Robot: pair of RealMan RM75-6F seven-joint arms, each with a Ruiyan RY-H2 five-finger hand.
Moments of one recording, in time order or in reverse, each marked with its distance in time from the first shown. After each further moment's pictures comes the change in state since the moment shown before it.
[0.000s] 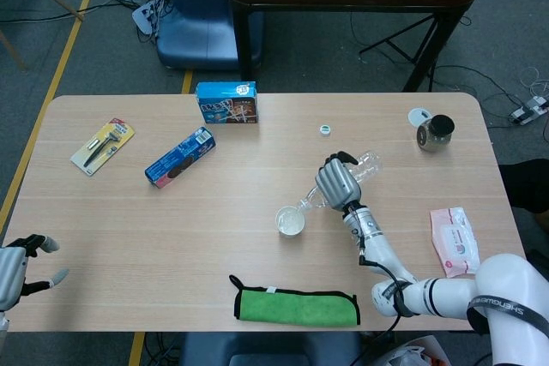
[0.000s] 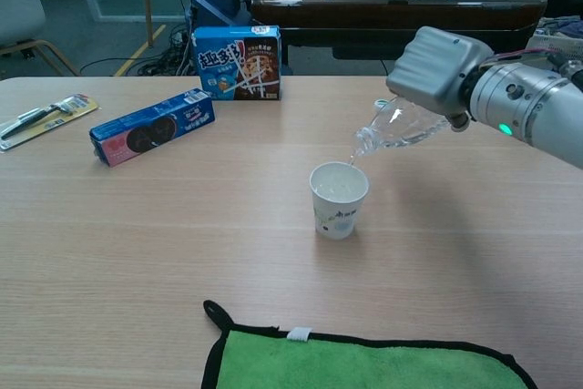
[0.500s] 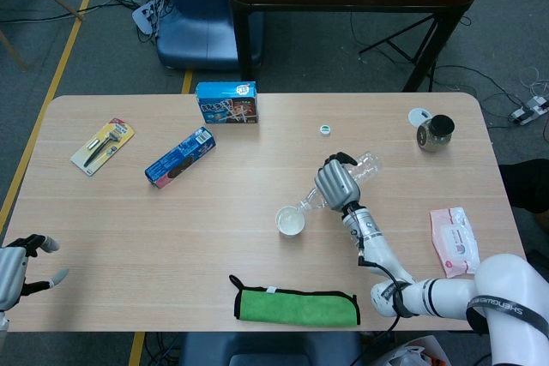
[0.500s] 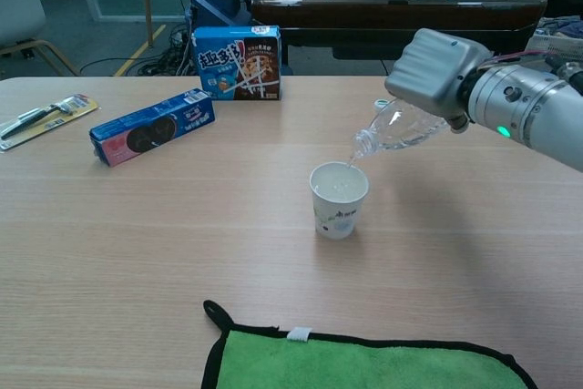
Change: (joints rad) left arm 0.000 0.000 0.000 0.001 0.003 0.001 -0.001; right arm 0.001 -0.004 0.000 -0.002 0.002 0.002 -0.014
